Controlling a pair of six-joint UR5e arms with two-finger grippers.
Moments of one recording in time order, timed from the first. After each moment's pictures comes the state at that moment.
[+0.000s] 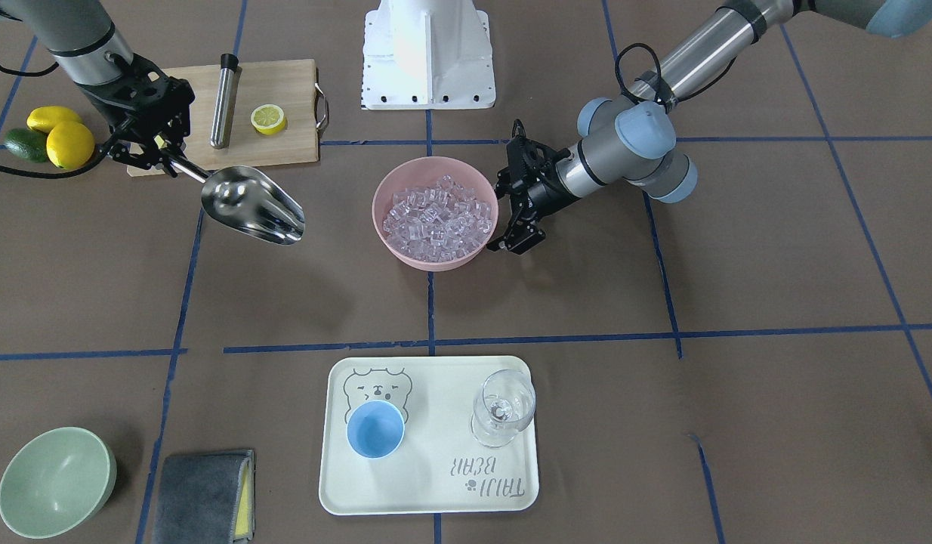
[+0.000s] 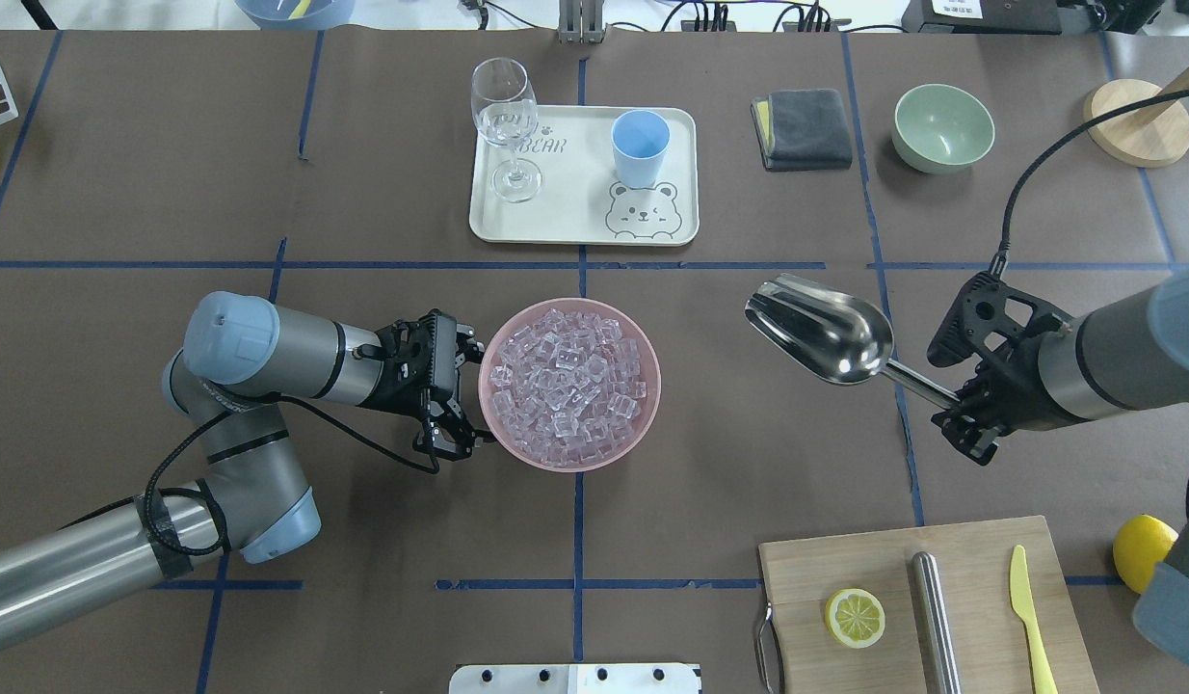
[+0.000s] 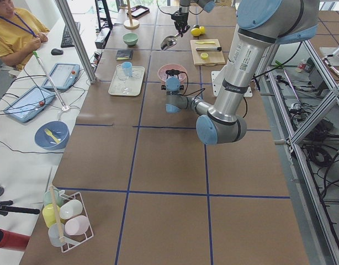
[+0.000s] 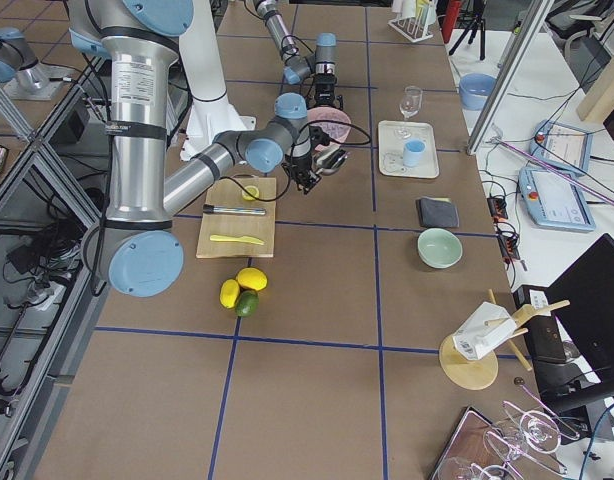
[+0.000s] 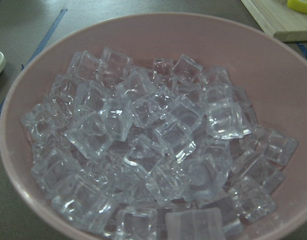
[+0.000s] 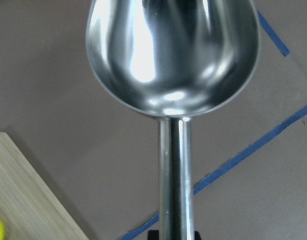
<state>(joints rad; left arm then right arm) -0.53 -2.06 -1.34 -2.84 -2.05 0.03 0.67 -1.56 2.23 -1.53 1.95 0.13</state>
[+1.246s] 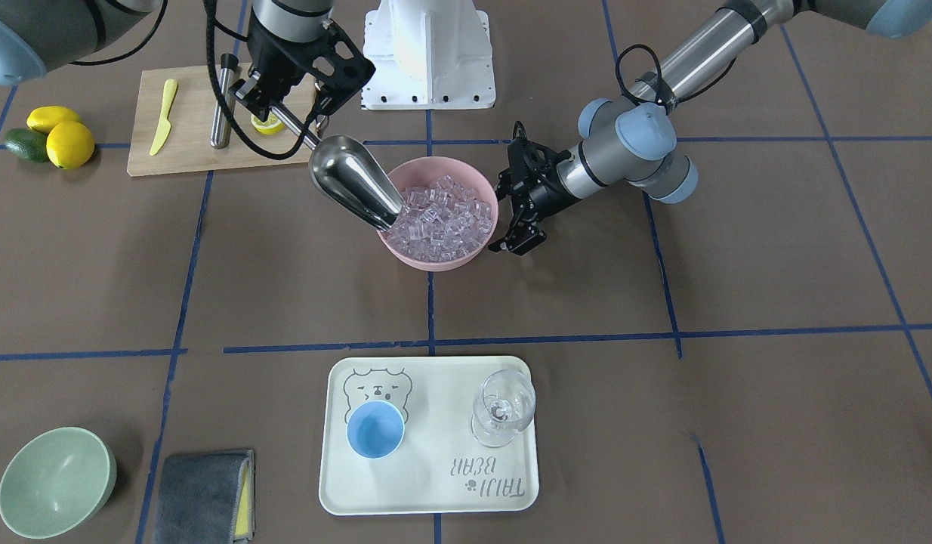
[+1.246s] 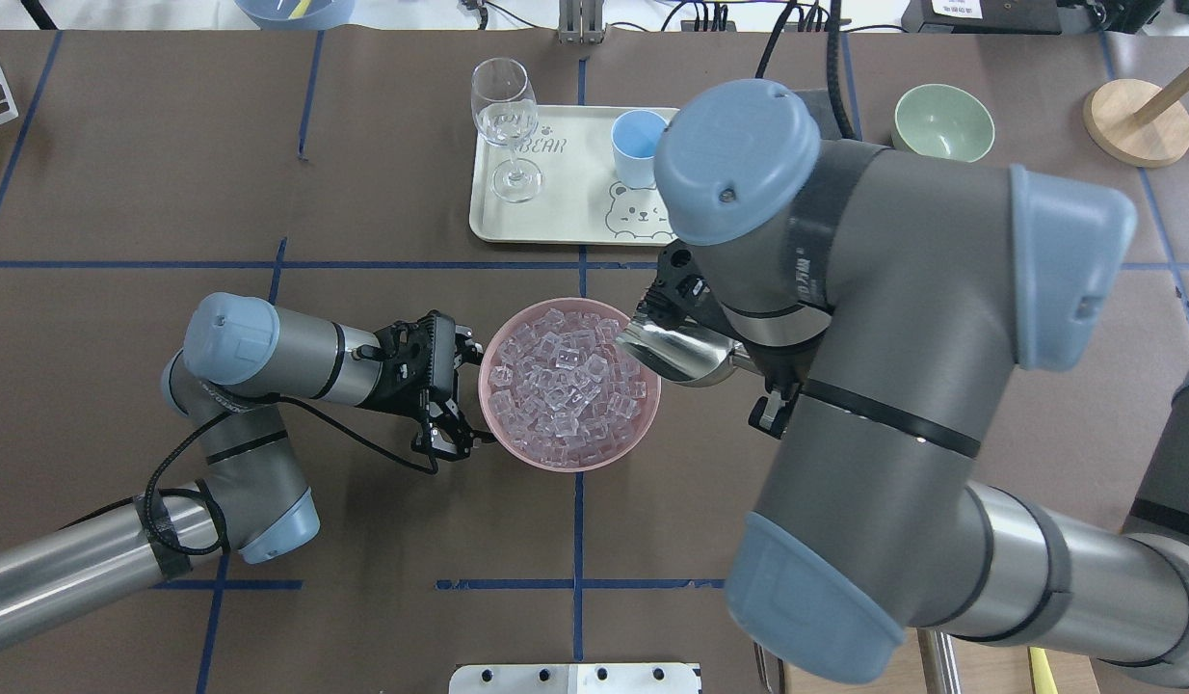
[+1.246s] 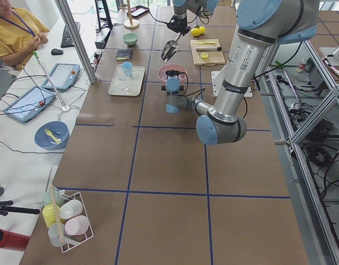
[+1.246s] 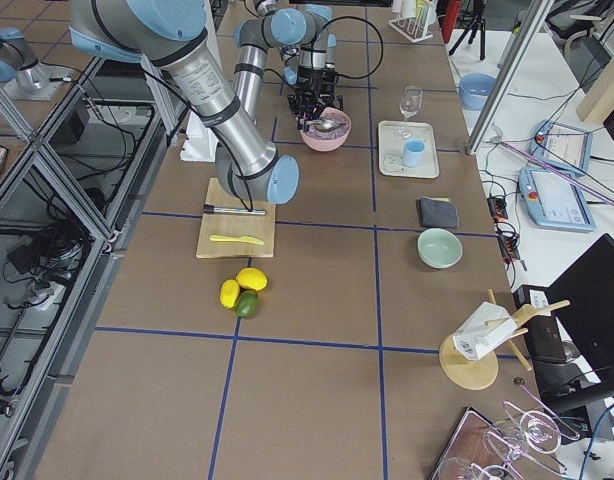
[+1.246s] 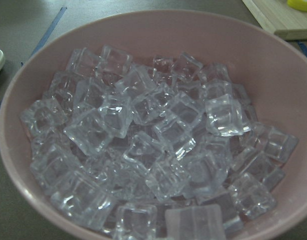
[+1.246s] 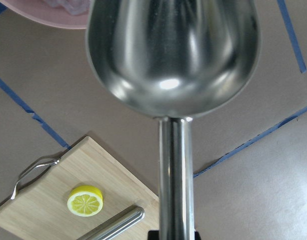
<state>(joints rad) -0.53 -2.05 -1.33 -2.84 -2.05 0.03 0.54 -0.70 2.02 -2.69 1.84 0.04</state>
